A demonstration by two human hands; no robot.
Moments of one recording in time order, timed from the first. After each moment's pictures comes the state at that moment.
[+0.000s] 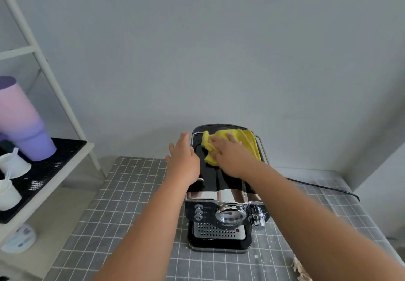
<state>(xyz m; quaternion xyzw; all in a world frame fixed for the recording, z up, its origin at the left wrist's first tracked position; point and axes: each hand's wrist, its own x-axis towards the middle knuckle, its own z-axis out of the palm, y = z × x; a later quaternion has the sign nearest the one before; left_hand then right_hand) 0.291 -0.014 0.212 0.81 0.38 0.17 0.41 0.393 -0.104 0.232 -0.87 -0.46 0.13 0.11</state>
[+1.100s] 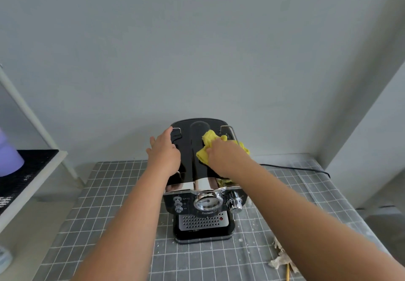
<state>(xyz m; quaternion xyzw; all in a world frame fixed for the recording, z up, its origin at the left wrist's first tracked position) 0.304 -0.016 0.212 0.86 0.37 0.15 0.33 0.384 -0.149 0.234 -0.92 -0.38 0.06 0.08</state>
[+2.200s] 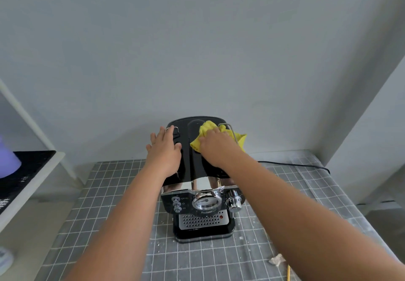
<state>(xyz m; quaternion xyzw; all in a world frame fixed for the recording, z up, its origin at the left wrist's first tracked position) 0.314 -0.005 0.199 0.91 0.31 0.09 0.25 0.405 -0.123 0.221 -0.93 -0.37 0.03 0.08</state>
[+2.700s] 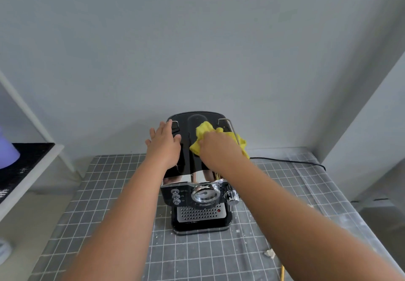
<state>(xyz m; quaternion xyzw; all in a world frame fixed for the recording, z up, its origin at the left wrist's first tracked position) 0.317 -0.006 0.197 0.90 0.33 0.10 0.27 0.377 -0.138 0.227 -0.92 -0.39 0.02 -0.02</state>
